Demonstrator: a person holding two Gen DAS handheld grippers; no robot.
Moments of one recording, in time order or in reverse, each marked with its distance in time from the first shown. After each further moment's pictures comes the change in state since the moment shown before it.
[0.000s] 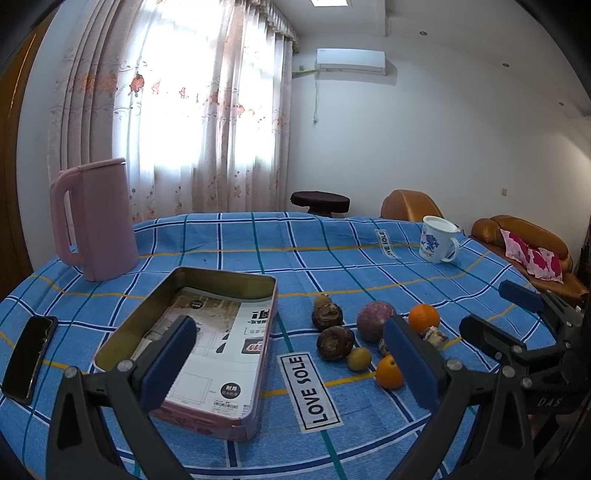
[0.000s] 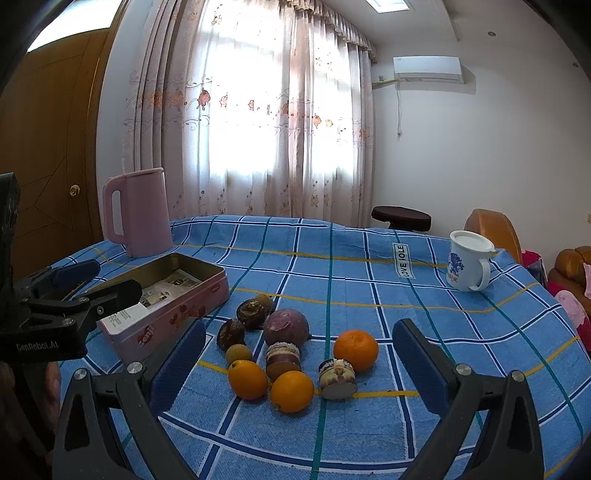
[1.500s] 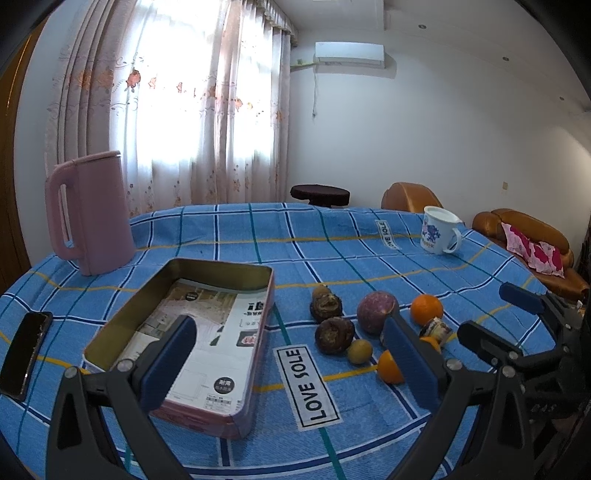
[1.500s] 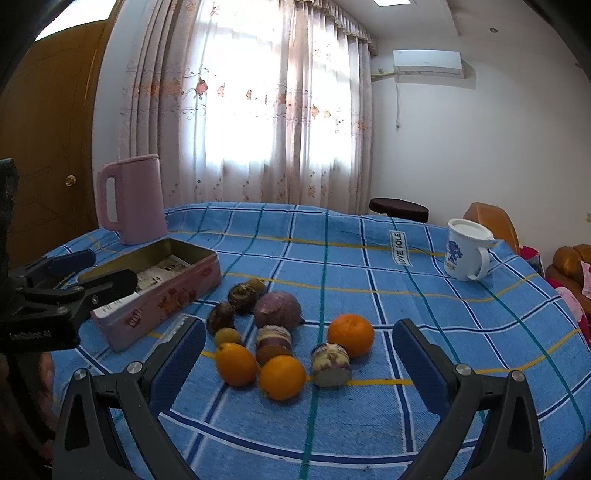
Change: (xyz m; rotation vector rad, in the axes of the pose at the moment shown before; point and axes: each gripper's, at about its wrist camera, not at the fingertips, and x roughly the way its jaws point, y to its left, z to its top) left arm 0.012 -0.001 -0.010 0.008 0.027 -0.001; right arm 0.011 -0.010 -0.015 -0.008 0.048 -0.028
